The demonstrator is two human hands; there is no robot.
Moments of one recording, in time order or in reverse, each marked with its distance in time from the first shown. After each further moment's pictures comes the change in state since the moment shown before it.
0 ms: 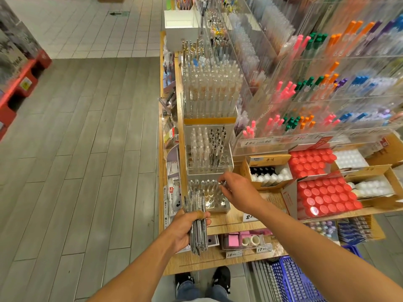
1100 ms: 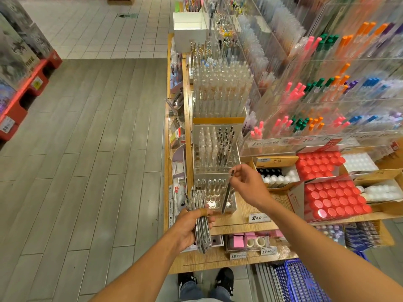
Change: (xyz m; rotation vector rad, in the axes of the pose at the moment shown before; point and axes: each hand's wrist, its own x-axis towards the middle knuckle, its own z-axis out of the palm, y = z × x) left_hand -0.004 0.002 -0.001 -0.041 0.015 0.051; right_hand 0.003 -0.022 -0.021 0.683 0.059 0.403
